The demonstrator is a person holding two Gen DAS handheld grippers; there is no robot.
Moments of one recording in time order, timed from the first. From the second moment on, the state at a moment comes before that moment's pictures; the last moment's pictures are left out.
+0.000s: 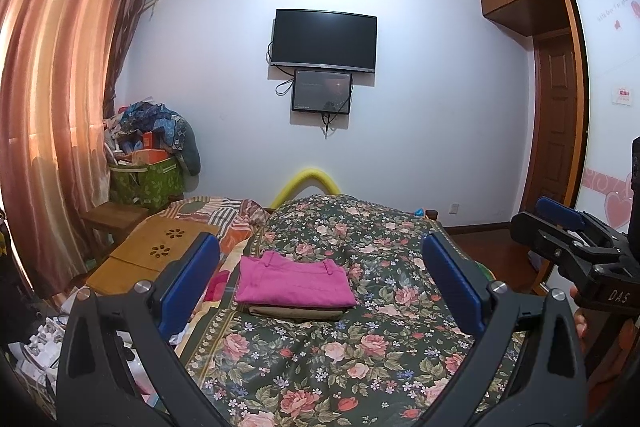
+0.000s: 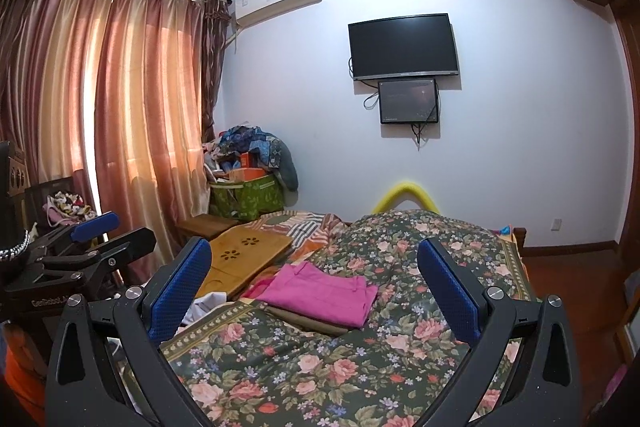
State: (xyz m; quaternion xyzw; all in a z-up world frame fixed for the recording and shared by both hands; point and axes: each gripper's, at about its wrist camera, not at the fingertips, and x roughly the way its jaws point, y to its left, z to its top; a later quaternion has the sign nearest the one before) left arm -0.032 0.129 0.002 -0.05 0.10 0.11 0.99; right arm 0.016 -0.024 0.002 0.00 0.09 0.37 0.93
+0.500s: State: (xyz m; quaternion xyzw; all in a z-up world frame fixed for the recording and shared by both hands) left arm -0.034 0.134 0.001 -0.05 0.10 0.10 0.99; right arm 0.015 -0.024 0.002 0.00 0.09 0.37 0.93
